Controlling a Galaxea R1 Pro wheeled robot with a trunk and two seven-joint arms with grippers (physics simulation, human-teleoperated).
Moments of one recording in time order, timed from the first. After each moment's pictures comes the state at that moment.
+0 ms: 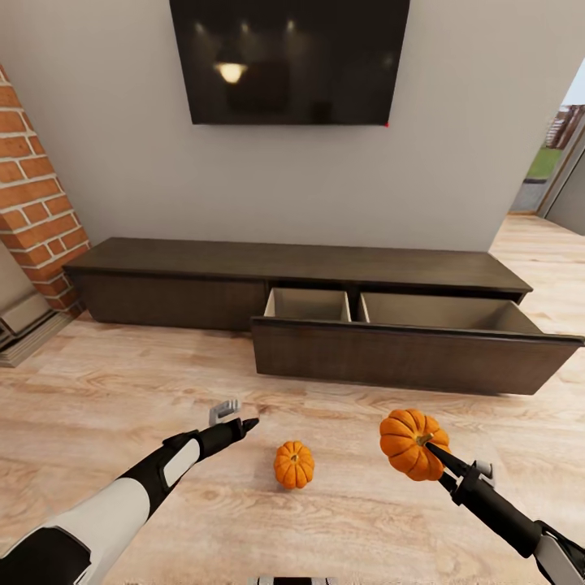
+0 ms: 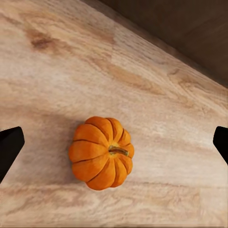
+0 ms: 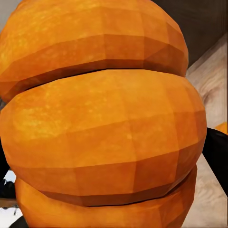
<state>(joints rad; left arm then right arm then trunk) -0.79 0.05 -0.46 -0.34 0.86 0.22 -0.28 -0.29 -0.34 -0.17 -0.75 -0.91 0.60 1.11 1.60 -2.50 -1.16</state>
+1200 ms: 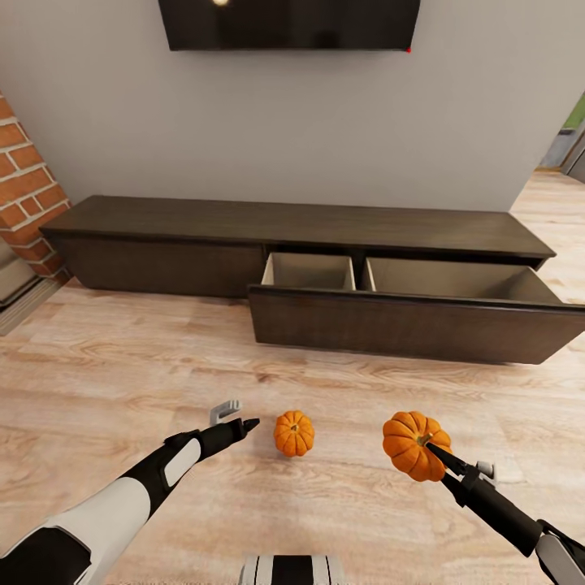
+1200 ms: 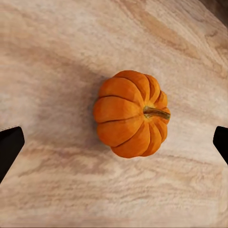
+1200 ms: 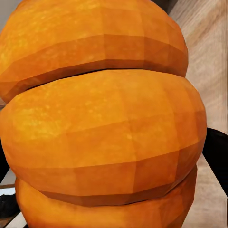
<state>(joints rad) -0.79 0.05 -0.47 -0.35 0.86 0.23 -0.27 -0.29 -0.34 -0.18 -0.75 -0.92 0.59 1.01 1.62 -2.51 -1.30</state>
